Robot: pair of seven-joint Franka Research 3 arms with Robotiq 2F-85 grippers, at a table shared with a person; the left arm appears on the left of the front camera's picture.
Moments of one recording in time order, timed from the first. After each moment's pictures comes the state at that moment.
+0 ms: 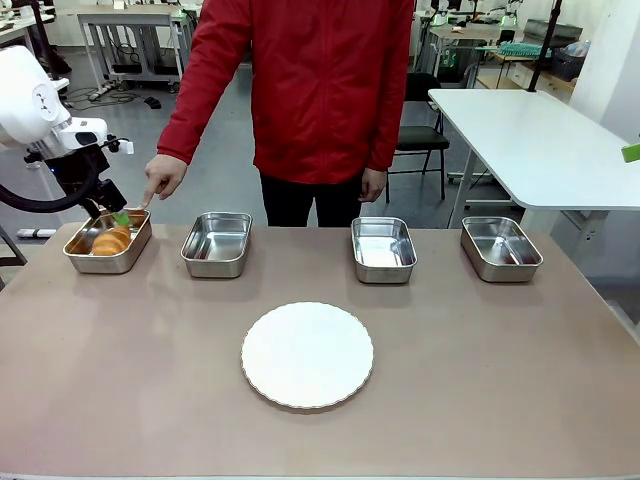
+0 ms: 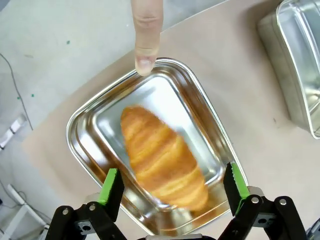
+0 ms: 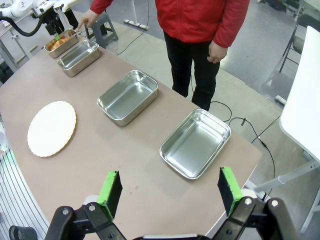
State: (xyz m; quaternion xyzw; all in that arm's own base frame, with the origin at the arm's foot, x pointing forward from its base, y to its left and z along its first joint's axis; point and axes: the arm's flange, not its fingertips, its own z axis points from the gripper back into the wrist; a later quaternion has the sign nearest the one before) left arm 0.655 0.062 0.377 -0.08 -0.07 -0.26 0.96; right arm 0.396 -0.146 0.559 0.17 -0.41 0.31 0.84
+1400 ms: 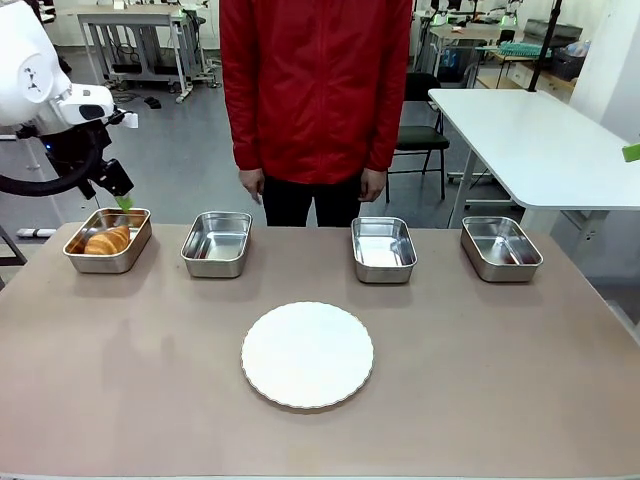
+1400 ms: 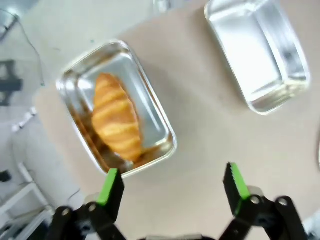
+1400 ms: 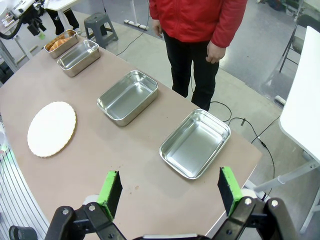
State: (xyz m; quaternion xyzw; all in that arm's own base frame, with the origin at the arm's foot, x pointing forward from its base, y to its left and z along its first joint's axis) left arm 0.551 -0.009 0.459 -0.02 -0.12 -0.22 0.97; right arm 0.396 -0.146 0.559 0.17 -0.41 0.31 0.84
